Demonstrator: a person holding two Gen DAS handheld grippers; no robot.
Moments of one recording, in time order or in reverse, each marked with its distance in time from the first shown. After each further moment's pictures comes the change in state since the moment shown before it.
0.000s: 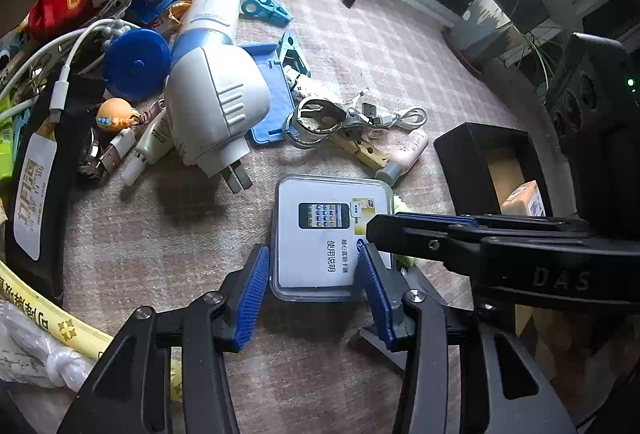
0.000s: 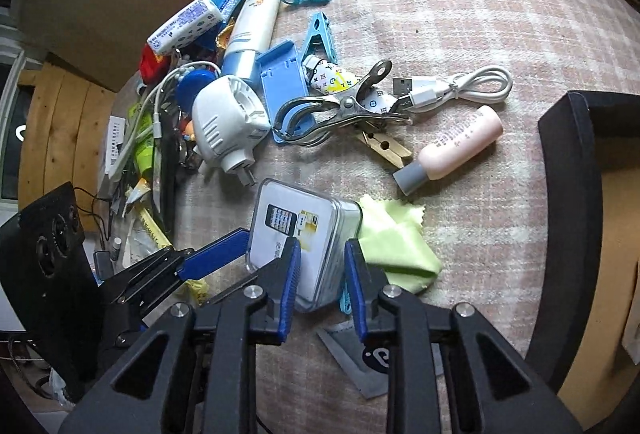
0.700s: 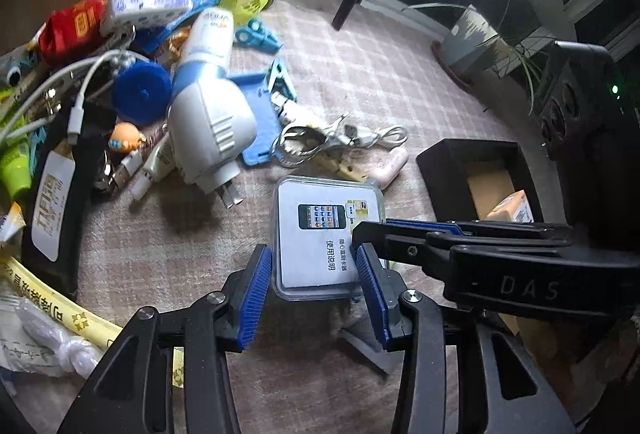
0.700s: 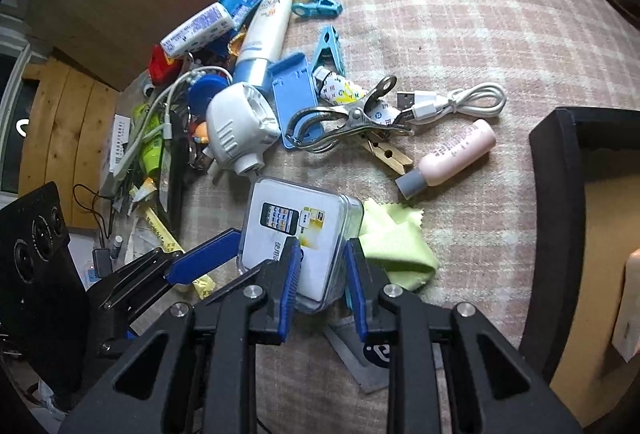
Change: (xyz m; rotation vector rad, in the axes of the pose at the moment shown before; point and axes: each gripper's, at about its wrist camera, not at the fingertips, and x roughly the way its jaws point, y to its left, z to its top) left arm -0.023 -0.015 0.000 0.013 -0.061 0.011; right arm -0.028 0.003 -0.005 -0.021 -0.041 -0.007
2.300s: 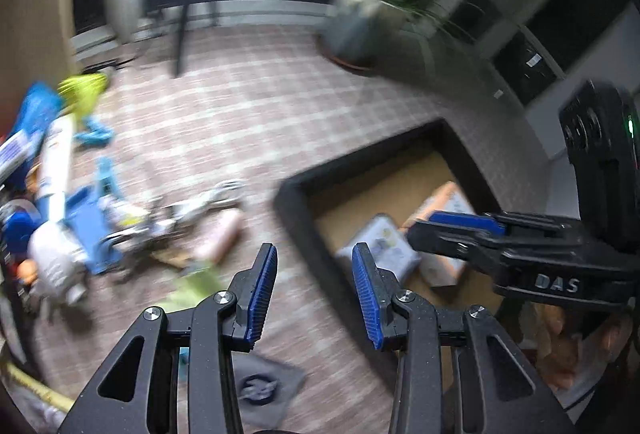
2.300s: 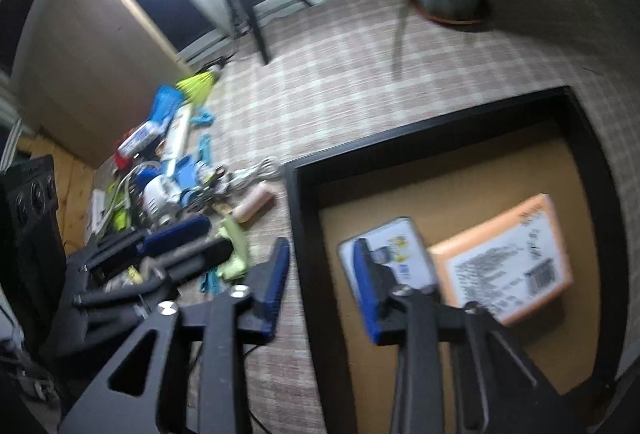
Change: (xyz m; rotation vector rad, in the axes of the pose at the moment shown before) left arm 0.019 -0.130 0.043 0.265 0.024 -0.083; right arm -0.112 -0.123 -0.022 0.092 -0.224 -0.107
